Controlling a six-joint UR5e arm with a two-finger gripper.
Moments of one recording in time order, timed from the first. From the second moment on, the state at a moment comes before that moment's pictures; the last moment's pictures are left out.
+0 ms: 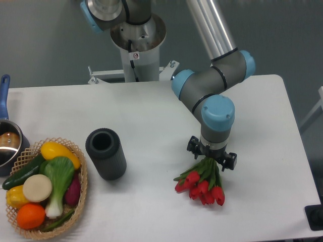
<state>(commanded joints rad) 2.55 -2.12 -1.64 -0.87 1.62 1.03</state>
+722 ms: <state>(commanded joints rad) 2.54 -2.08 -1.66 -0.88 1.72 1.03</state>
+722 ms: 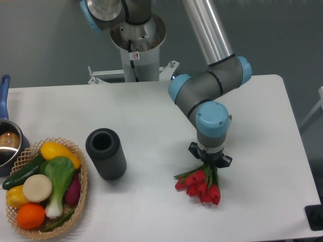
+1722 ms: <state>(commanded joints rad) 2.71 -1.95 -1.43 -1.24 1.68 1.14</state>
